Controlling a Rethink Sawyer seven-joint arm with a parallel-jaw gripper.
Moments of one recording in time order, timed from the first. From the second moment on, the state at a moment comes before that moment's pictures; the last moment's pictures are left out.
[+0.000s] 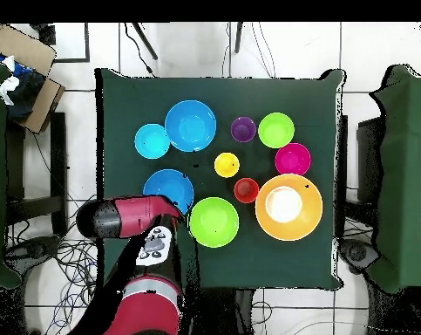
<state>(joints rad) 0.19 -0.51 -0.07 1.75 0.05 0.36 1.98</state>
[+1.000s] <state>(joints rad) 0.15 -0.40 -0.07 1.69 0.05 0.36 1.98</state>
